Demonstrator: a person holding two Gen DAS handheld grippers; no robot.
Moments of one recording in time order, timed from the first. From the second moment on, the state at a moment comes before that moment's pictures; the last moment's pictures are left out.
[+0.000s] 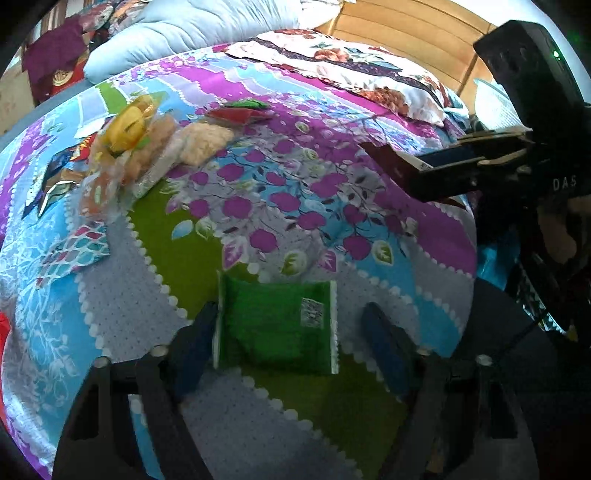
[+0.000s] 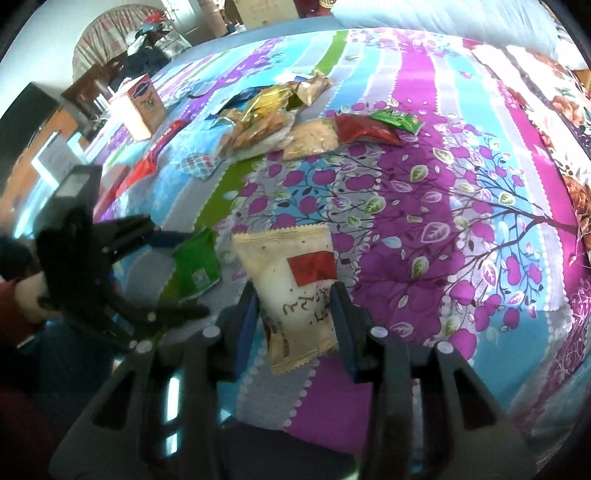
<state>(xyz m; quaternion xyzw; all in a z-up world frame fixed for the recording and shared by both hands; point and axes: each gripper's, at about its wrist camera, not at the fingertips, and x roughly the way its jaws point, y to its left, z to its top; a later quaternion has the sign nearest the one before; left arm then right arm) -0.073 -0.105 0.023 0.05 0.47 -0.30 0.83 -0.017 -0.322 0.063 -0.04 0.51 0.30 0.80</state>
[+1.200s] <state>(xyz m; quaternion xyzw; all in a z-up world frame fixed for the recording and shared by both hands) -0.090 -0.075 0.040 0.04 0.45 -0.27 0.85 -0.014 -0.286 0.030 -0.12 0.54 0.29 0.78</state>
